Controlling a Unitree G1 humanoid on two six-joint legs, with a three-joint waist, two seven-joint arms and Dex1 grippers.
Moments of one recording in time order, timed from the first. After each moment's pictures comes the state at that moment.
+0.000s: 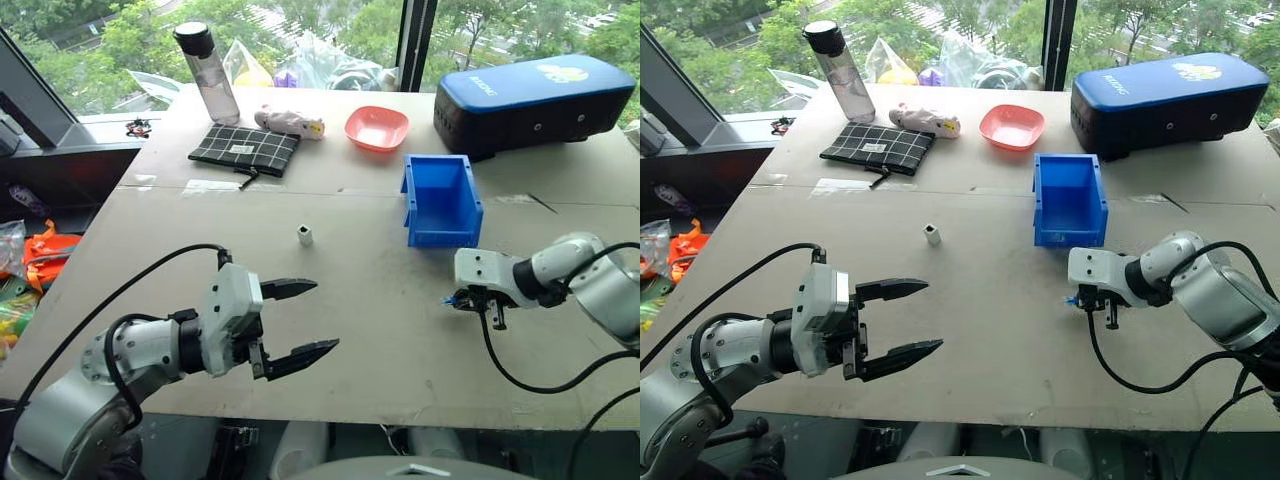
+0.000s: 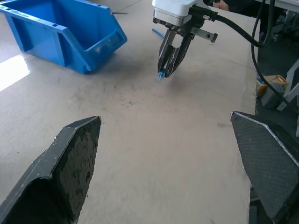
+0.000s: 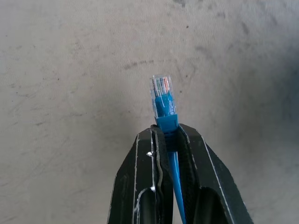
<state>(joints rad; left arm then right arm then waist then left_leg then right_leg) 0.20 0.84 0.22 -0.80 -0.74 0.55 -0.85 -0.59 -1.02 0.54 -0.37 0.08 0.73 1.20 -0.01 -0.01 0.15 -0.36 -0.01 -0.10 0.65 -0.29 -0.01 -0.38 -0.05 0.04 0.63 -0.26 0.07</state>
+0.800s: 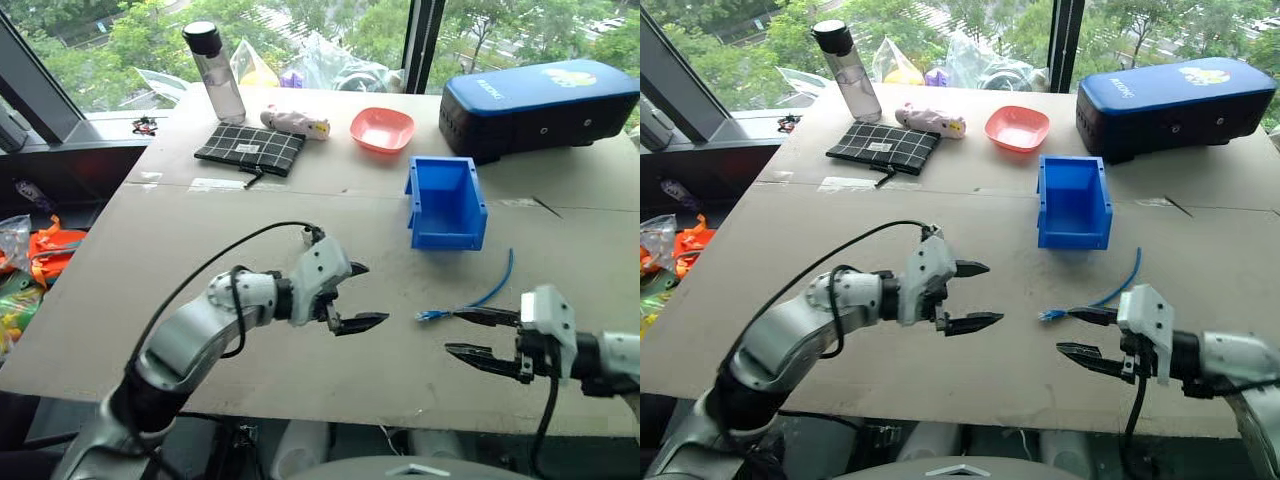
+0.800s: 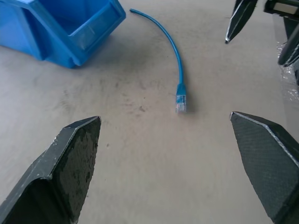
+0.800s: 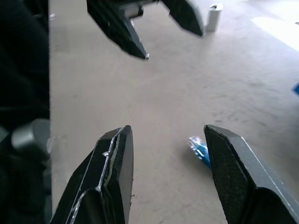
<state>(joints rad) -0.34 0.63 -0.34 -0.43 -0.48 0.66 -0.79 0.32 -0.62 -0.30 -0.72 0.45 0.43 1.09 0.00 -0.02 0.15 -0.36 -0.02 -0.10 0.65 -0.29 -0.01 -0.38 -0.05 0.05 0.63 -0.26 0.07</state>
